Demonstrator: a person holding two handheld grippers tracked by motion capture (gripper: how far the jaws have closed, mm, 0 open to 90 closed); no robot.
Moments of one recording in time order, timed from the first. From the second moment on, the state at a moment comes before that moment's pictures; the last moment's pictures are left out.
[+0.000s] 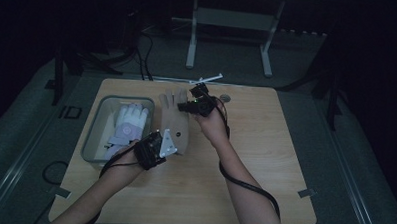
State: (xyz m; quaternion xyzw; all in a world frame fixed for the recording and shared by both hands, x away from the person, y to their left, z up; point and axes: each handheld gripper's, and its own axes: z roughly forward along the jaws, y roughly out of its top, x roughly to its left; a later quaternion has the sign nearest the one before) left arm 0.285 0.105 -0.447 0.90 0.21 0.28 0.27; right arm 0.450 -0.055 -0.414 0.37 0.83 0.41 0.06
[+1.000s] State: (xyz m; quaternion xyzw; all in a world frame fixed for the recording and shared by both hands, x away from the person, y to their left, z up) left arm 0.266 0.213 -0.444 0.87 0.29 0.30 0.25; right arm 0.452 0.075 -0.411 0.30 0.86 0.40 0.05
